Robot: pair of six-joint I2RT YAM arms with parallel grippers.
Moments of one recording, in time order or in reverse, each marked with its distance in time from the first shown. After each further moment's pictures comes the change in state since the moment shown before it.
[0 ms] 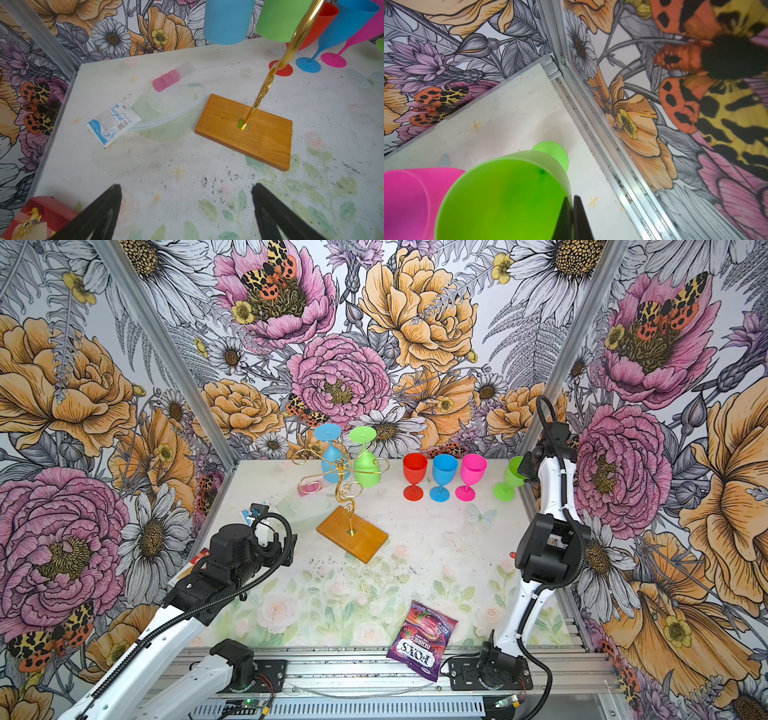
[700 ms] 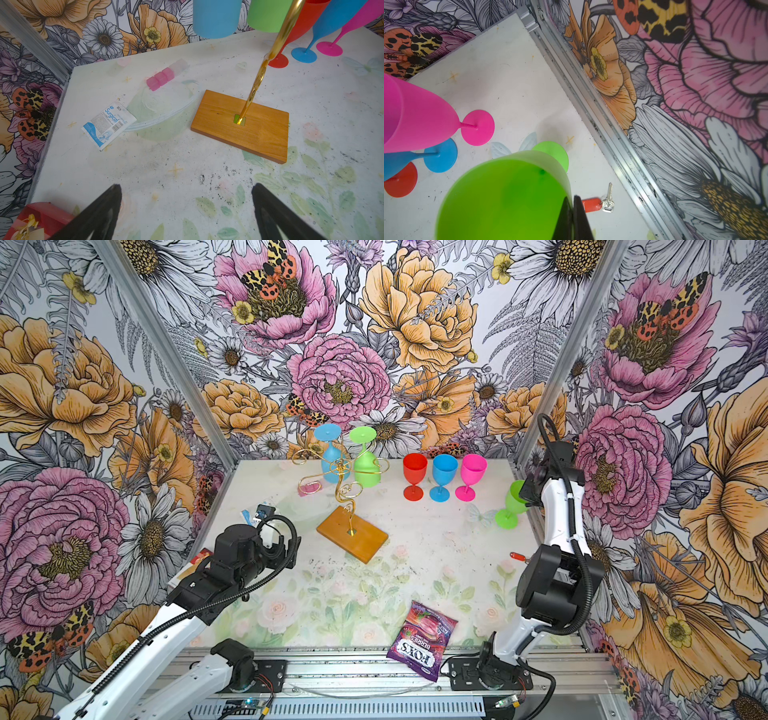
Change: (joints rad) left arm -0.036 0.019 0.000 -0.003 0.002 0.018; right arm -0.018 -0.344 -0.400 -0.034 0.041 -0.011
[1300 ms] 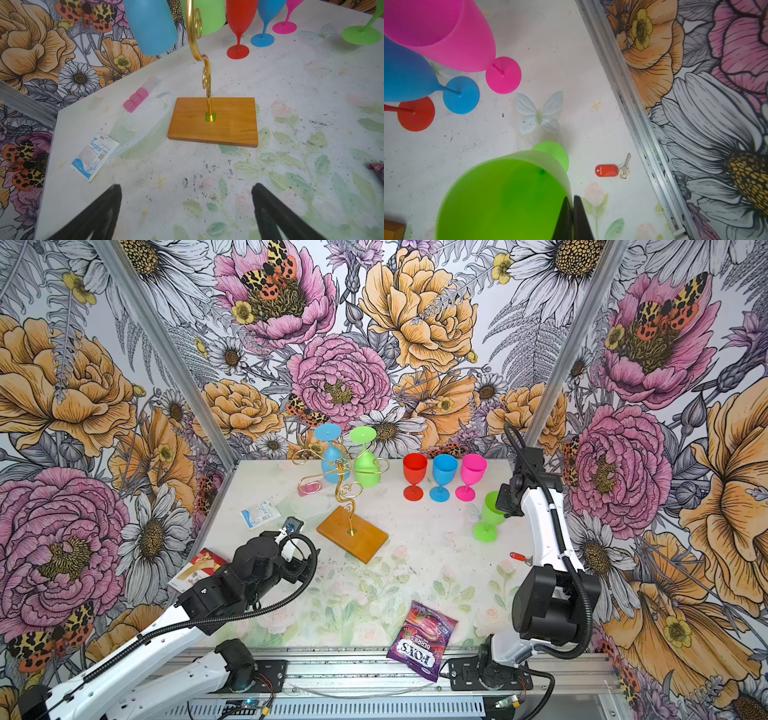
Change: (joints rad) left arm -0.287 0.000 0.000 0.008 -0.152 0.082; right arm 0.149 -0.147 -0.142 -0.077 0.040 -0.012
